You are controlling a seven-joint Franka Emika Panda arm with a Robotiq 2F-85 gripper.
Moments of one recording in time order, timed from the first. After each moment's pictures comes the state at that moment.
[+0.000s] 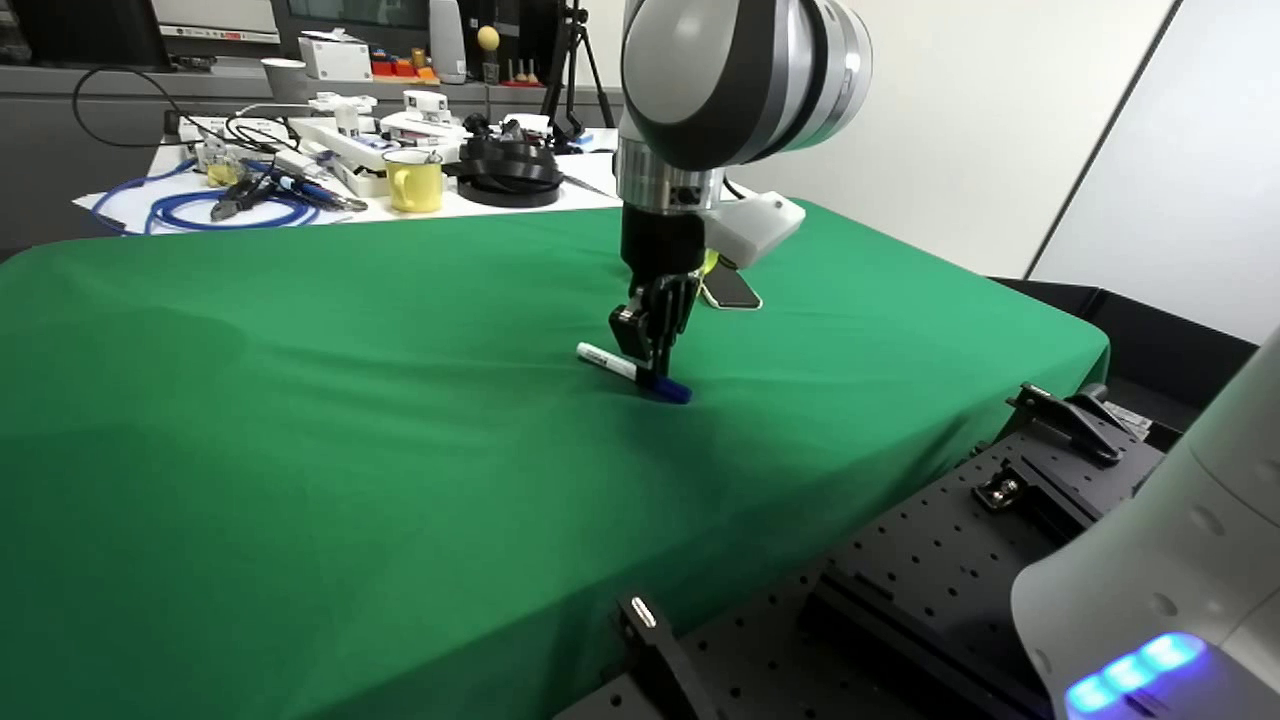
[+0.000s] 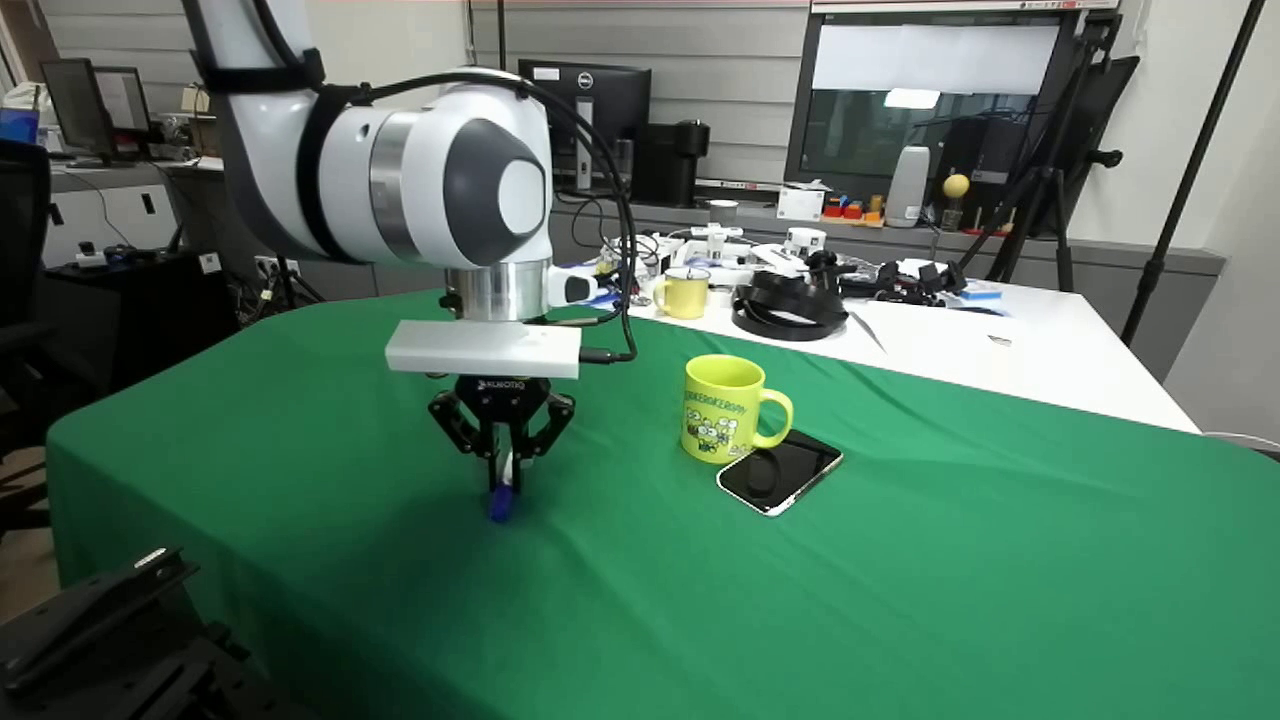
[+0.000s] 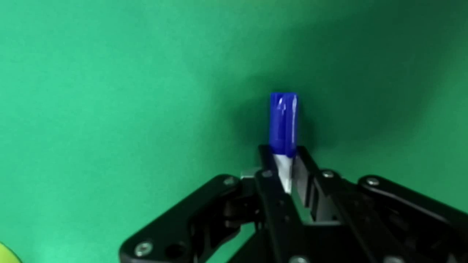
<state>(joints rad) 0.09 0.27 0.09 -2.64 -0.08 2.85 -0.20</state>
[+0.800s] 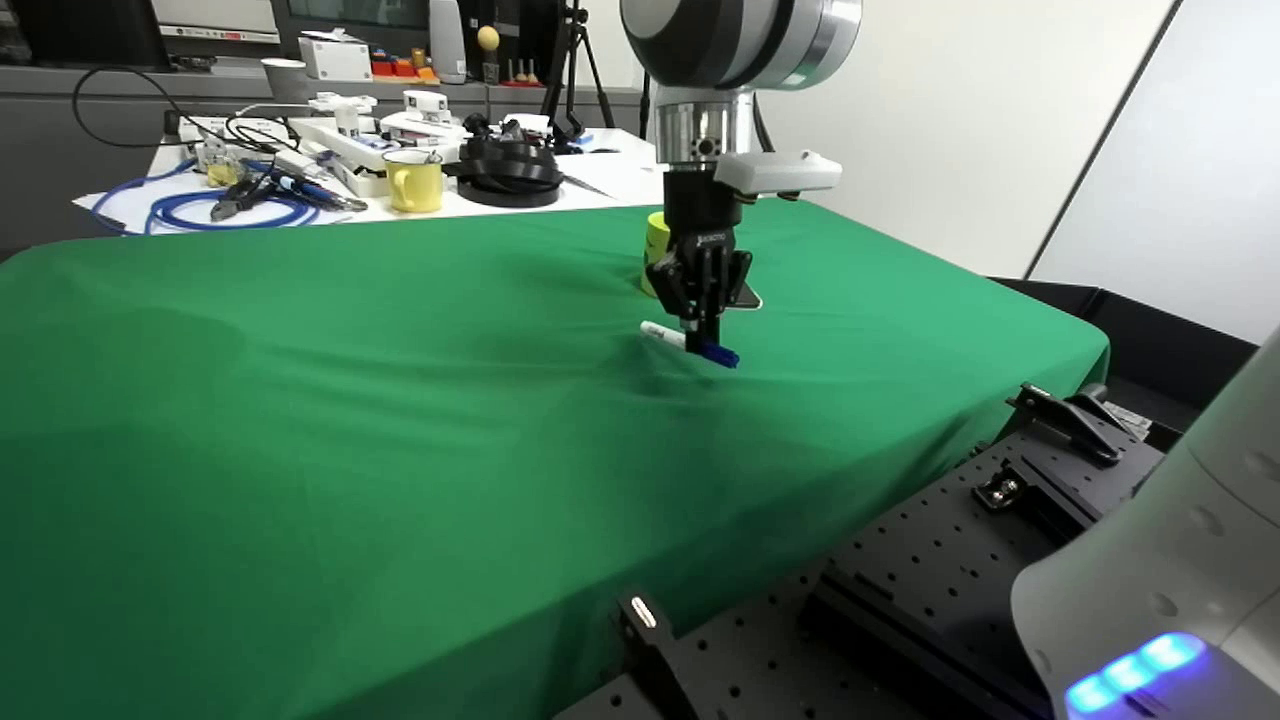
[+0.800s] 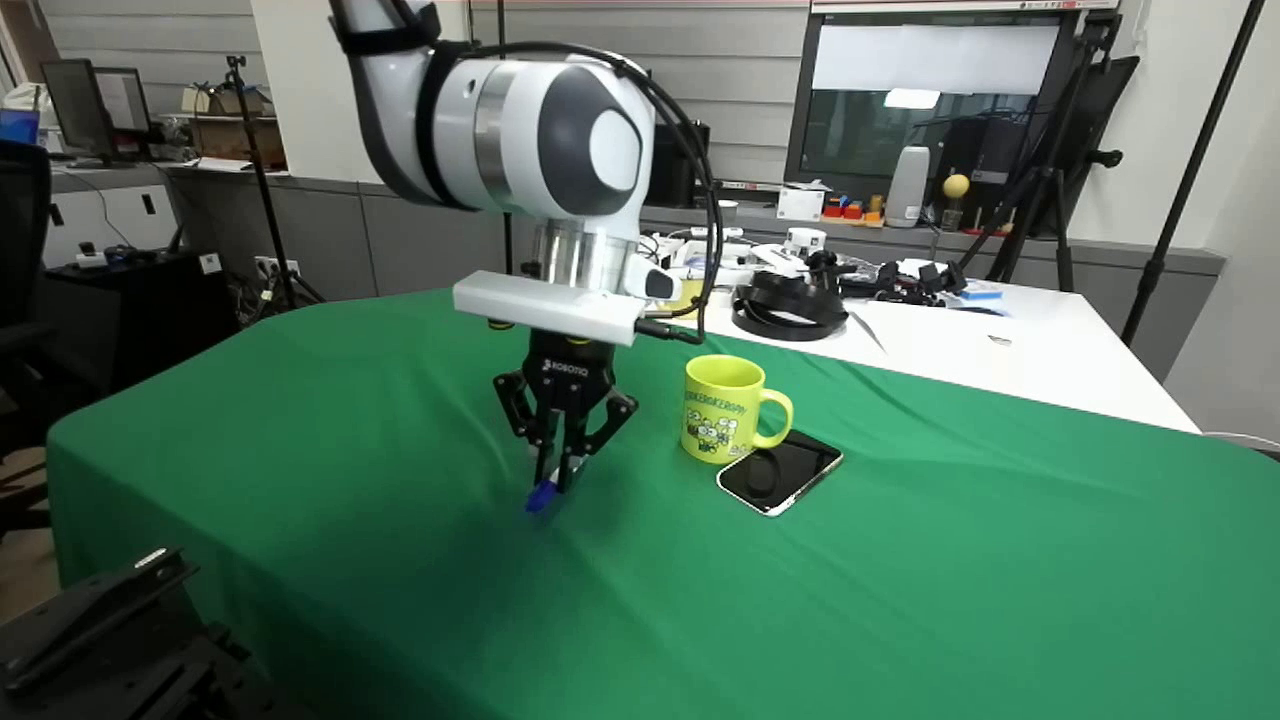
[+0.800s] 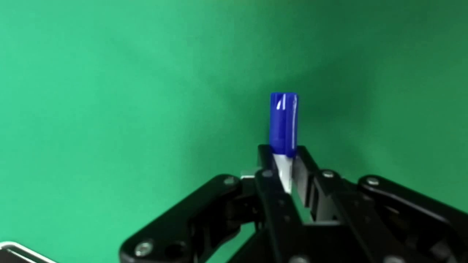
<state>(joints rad) 0.01 0.26 0.04 -2.49 0.02 2.48 -0.13</state>
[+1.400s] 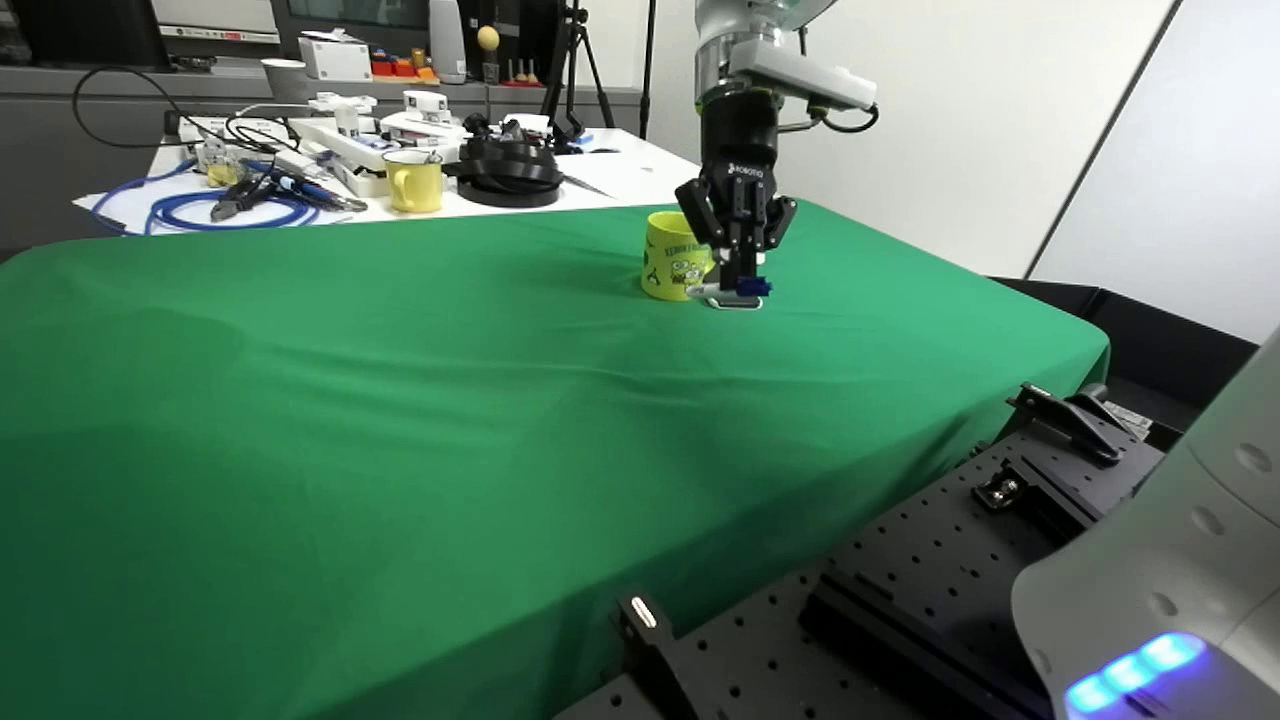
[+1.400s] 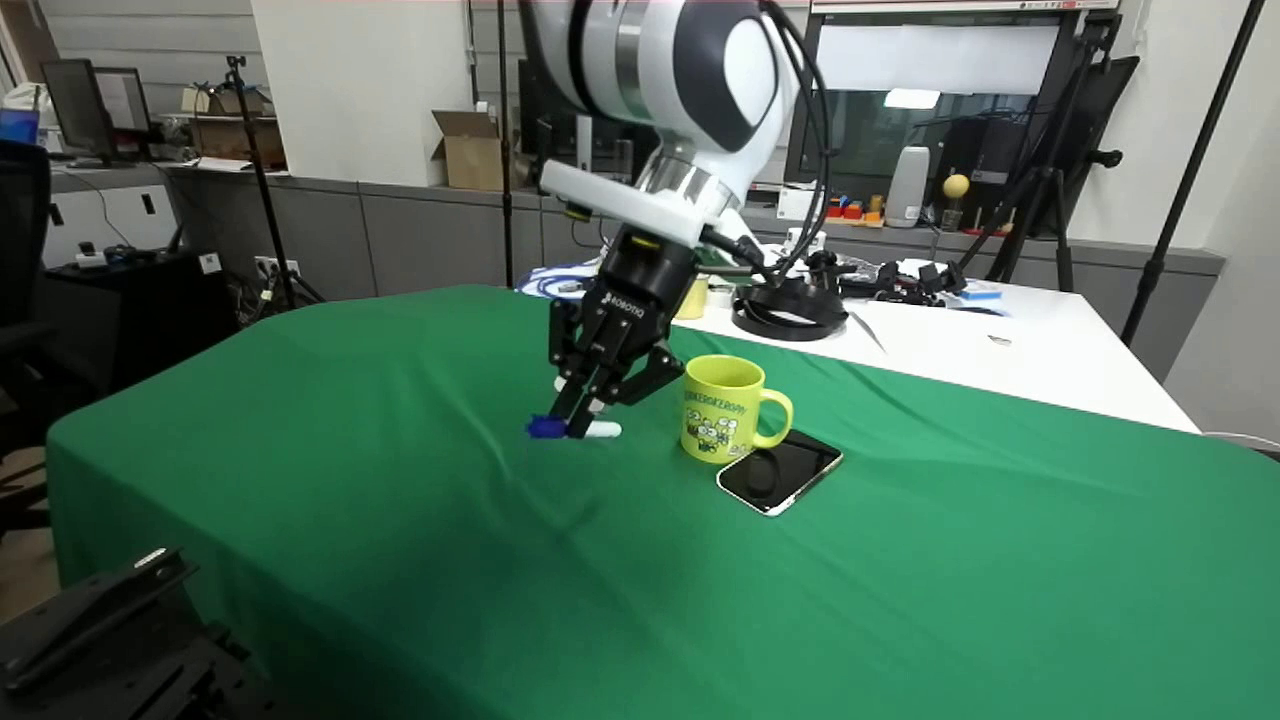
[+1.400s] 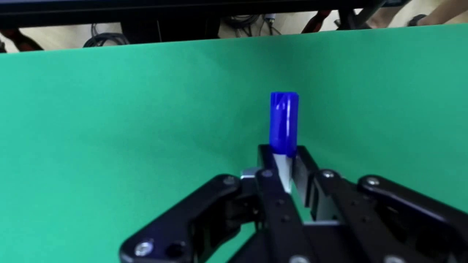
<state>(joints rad) -0.09 0.26 -0.03 -2.26 0.21 1.94 -0.09</state>
